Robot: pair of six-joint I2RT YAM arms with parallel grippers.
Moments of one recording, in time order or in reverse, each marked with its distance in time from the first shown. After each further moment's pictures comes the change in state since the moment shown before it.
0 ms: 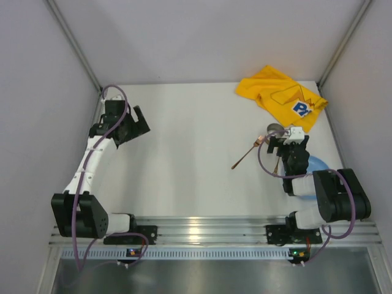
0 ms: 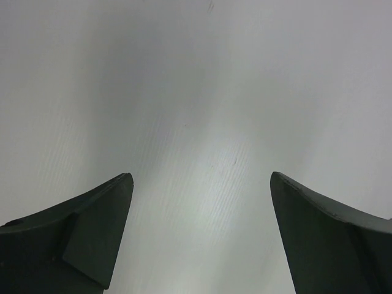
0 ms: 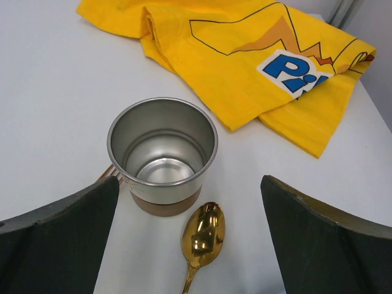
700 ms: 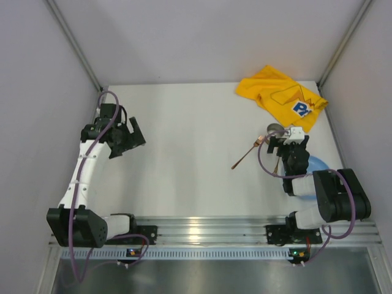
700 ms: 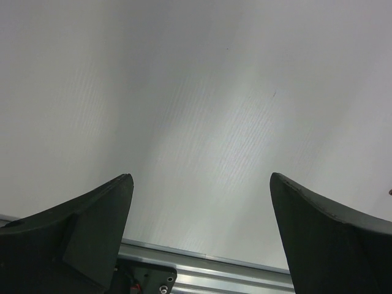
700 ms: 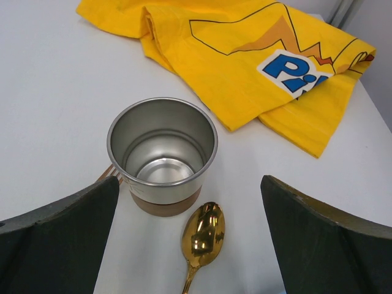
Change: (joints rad) left arm 0.007 -0.069 0.063 -0.370 -0.026 -0.007; right arm 0.000 0.000 0.000 0.000 0.000 0.000
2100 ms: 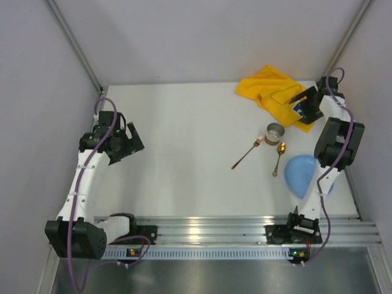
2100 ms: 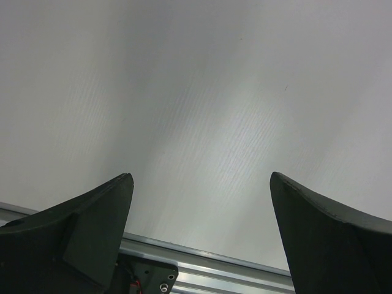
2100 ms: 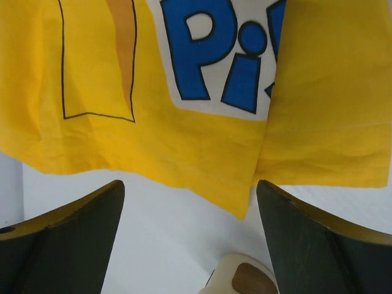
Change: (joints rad) left arm 0.000 -0.100 -0.077 -0.008 -0.026 -0.023; right arm -0.344 0.721 1.574 -1.728 -0.290 0.890
